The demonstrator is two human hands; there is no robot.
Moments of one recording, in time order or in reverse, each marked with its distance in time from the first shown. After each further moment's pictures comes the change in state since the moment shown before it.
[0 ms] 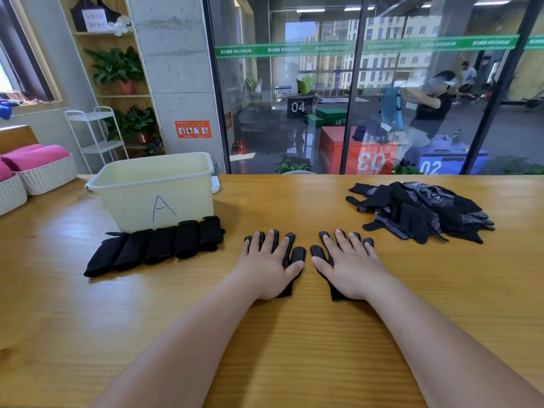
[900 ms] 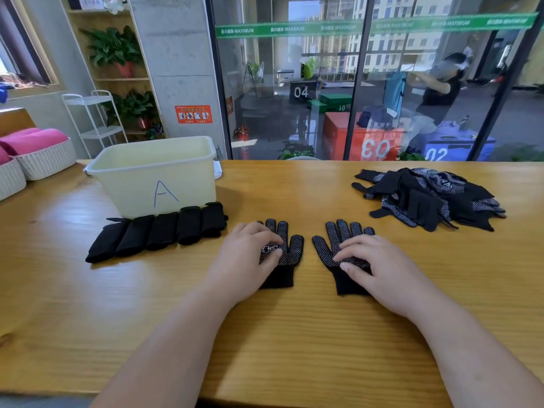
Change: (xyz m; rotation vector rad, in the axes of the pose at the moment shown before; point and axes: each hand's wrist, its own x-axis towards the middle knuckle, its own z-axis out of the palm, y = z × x) left_hand -0.055 -0.036 -0.003 -0.397 0.516 0.200; right_hand -0.061 0.029 -0.009 0.311 0.251 -0.283
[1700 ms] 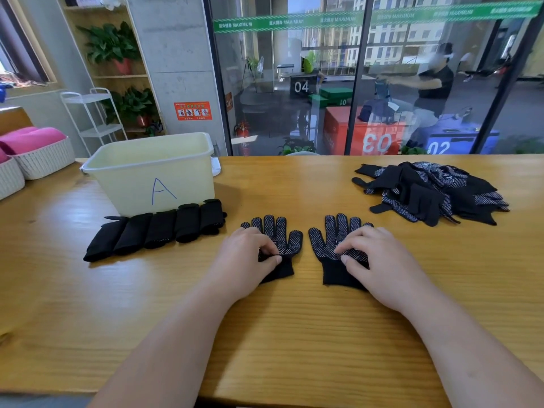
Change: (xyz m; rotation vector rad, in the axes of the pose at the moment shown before) left_hand 0.002 0.003 0.002 -0.019 -0.071 -0.114; right_hand 0.004 -0.002 0.008 -0.025 0.130 0.013
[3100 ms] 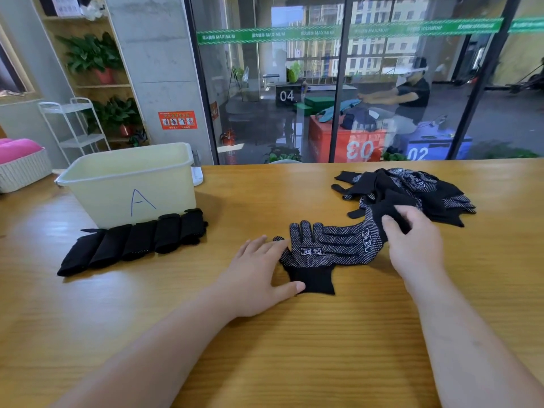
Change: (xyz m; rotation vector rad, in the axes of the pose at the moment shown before) left_hand 0.004 0.034 0.029 0.157 -0.266 0.178; right_hand 0.006 0.044 -0.037 0.482 0.549 0.499
